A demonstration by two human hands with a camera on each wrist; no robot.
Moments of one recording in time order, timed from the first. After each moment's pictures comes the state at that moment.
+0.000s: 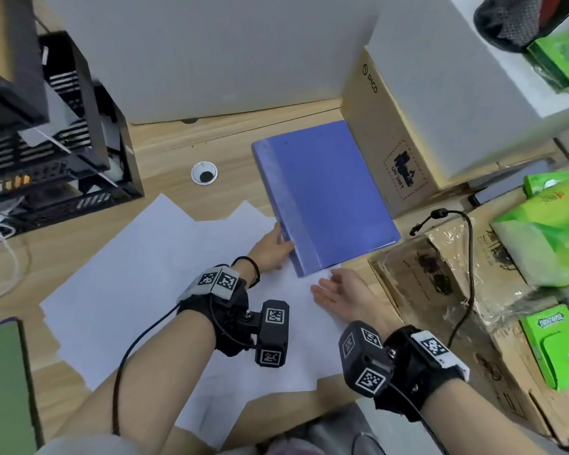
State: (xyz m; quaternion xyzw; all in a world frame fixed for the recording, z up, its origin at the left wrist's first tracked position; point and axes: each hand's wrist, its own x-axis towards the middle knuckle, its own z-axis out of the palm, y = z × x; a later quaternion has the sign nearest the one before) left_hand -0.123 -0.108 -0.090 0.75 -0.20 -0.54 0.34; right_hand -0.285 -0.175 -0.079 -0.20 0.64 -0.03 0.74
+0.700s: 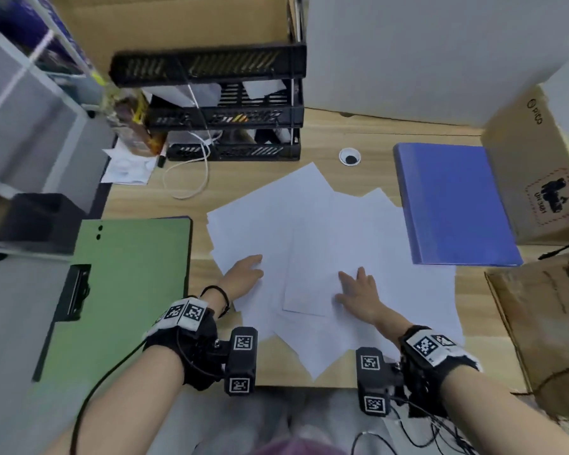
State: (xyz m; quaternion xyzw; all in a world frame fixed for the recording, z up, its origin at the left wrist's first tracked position) left_hand -0.095 0.223 -0.073 0.81 -0.04 -0.45 0.36; right_hand -0.235 0.000 -0.110 -0.86 0.26 0.36 0.27
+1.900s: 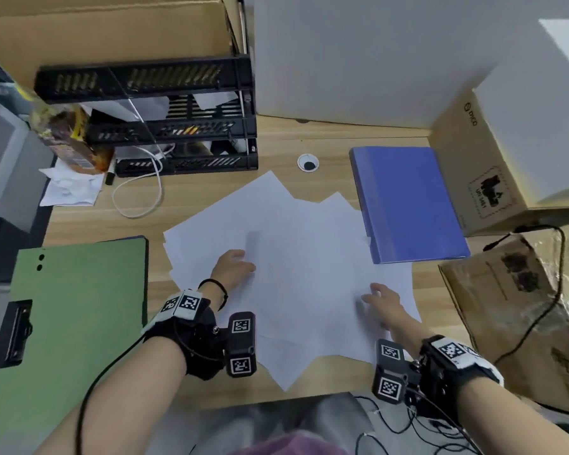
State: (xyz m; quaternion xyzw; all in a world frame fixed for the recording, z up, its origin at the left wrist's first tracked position) left_hand -0.078 0.156 -0.090 0.78 0.07 -0.45 0.43; right_hand -0.296 -0.076 -0.081 -0.69 0.54 0.19 0.45
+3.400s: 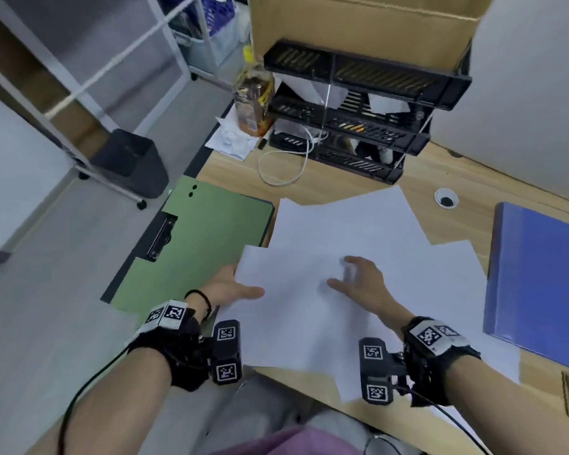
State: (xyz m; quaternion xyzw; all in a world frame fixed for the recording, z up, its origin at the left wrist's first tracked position) left_hand -0.104 0.369 -0.063 0.76 0.14 -0.41 0.49; right_hand -0.133 0.080 -0.075 -0.88 0.17 0.24 0.39
